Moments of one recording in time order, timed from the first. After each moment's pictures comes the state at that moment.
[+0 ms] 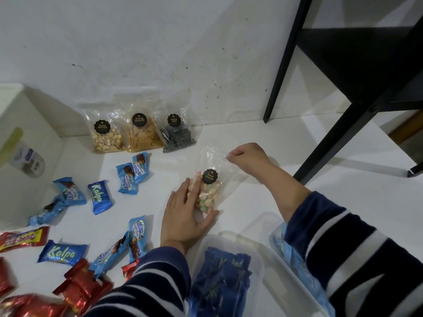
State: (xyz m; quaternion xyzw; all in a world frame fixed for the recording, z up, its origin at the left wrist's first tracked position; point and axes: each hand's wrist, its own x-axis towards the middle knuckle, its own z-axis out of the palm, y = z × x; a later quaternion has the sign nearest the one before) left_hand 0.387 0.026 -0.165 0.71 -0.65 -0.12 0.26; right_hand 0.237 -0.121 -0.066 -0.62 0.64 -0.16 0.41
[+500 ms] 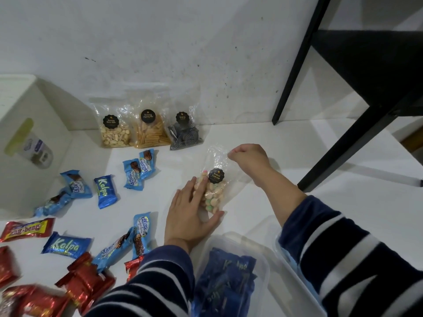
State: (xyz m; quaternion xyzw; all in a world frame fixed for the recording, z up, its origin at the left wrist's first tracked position) left_hand 0.387 0.026 -0.169 0.72 -0.63 -0.11 0.26; right_hand 0.255 -0.118 -0.075 -0.58 0.65 -0.21 0.44
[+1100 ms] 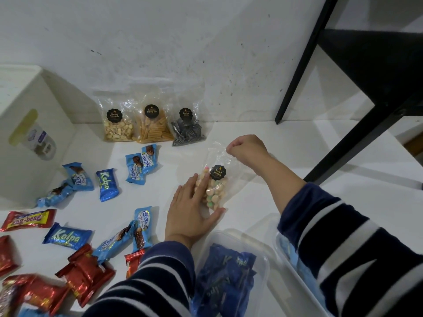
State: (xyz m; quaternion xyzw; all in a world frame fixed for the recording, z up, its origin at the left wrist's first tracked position) left_hand 0.386 0.026 -0.171 0.72 -0.63 -0.10 0.26; right_hand 0.267 -0.132 -0.070 -0.64 0.64 -0.14 0.39
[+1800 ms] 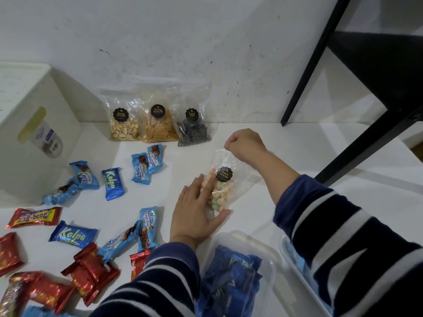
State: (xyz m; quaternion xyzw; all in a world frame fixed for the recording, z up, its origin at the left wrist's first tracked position) left_hand 0.388 0.025 -0.173 0.72 -0.64 -0.11 0.25; right_hand 0.293 -0.142 -0.066 -0.69 0.64 -0.11 0.32
